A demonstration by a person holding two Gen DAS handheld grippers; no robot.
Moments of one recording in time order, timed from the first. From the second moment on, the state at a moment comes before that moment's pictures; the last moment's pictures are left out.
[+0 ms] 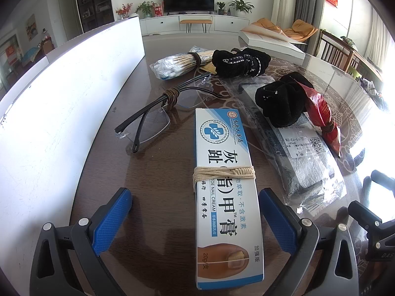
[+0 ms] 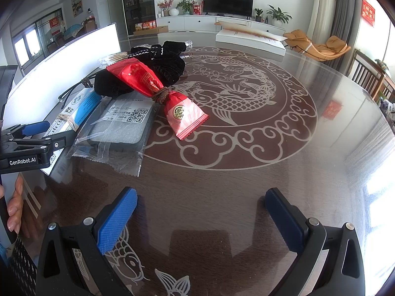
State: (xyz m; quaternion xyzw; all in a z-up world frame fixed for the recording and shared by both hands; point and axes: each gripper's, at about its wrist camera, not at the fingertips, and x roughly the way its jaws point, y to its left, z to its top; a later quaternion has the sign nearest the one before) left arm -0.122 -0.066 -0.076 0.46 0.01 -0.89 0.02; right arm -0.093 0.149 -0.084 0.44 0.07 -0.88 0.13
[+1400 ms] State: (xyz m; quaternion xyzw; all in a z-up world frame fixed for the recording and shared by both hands) left arm -0.021 -0.101 0.025 0.37 0.09 -0.92 -0.04; right arm -0.149 0.102 0.031 0.42 0.02 -0.85 0.32
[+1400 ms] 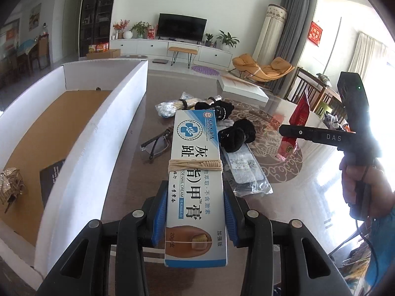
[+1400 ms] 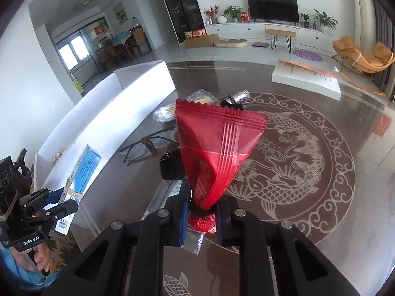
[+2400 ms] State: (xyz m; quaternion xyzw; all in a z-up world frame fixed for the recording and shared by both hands) left arm 0.013 -0.203 0.059 0.34 0.10 -0.93 0.08; right arm -0.120 -0.039 0.021 0.36 0.09 -0.88 0.29
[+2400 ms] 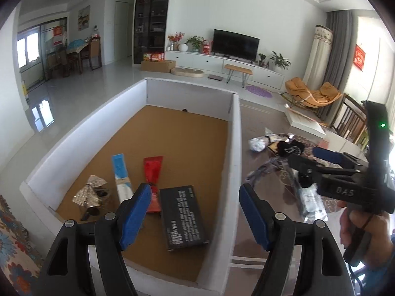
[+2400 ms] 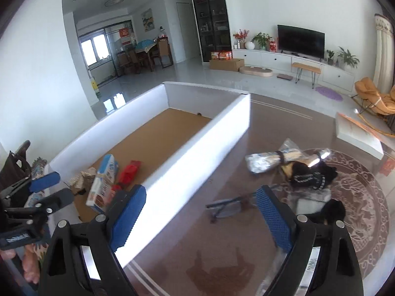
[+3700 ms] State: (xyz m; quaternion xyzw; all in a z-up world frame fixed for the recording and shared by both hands) left arm -0.028 -0.049 -0.076 0.45 0.01 -0.89 0.02; right arm -0.103 0.197 -0.075 0.45 0.03 -0.89 0.04
